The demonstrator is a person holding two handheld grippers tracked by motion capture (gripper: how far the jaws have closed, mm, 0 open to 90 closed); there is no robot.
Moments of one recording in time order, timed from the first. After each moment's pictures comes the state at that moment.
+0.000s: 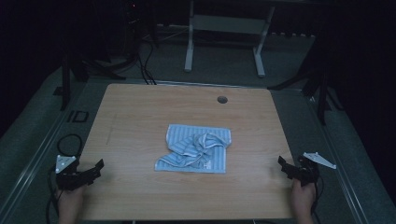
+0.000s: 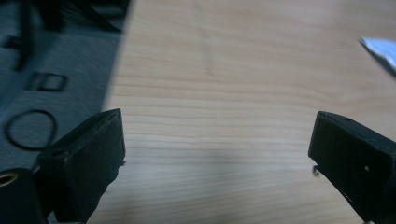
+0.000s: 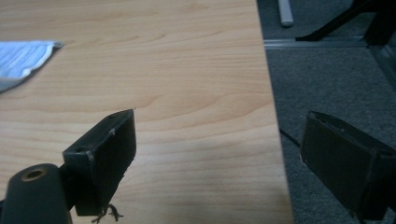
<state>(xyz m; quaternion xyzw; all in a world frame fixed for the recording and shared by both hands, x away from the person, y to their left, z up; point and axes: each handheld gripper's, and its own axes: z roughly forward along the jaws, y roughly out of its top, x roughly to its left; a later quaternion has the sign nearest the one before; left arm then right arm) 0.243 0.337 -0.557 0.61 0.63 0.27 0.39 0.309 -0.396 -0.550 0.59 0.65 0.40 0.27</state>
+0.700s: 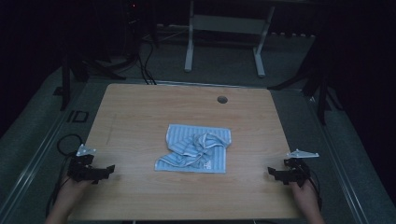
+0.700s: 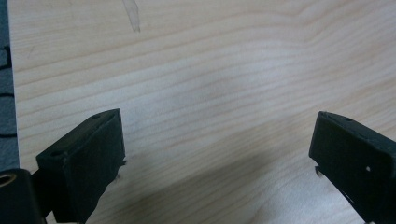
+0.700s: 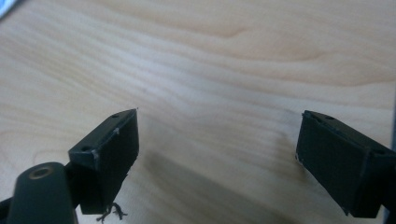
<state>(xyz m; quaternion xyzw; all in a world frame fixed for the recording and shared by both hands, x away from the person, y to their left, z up) 0.272 0.320 -0.540 0.76 0.57 0.17 0.29 0.320 -0.376 -0.548 0.49 0.80 0.31 0.15</state>
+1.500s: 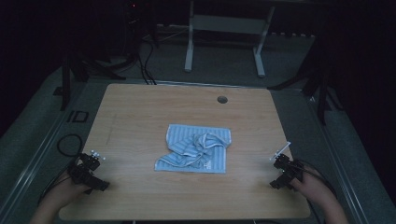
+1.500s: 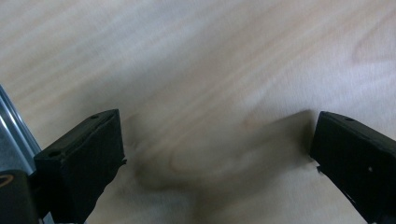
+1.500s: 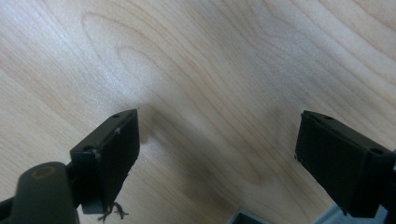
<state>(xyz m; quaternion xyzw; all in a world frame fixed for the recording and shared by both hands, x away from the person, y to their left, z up) 0.272 0.307 -0.535 0.85 0.52 0.07 0.07 0.332 -0.335 -0.516 0.37 0.93 0.04 0.04</state>
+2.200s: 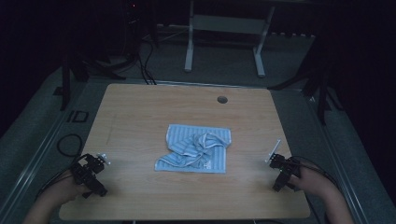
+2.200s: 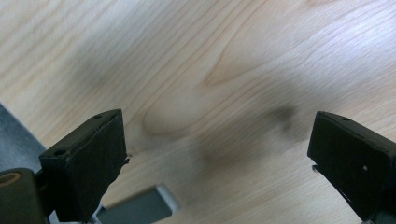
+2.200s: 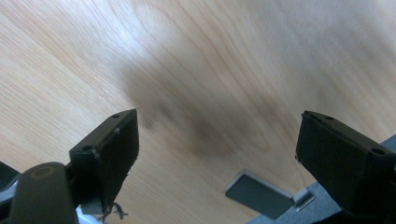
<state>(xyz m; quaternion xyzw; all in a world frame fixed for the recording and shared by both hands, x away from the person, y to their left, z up) 0.272 0.287 -0.521 0.88 0.47 0.03 0.00 0.338 -0.319 -0.510 0.34 0.94 -0.06 -0.01</state>
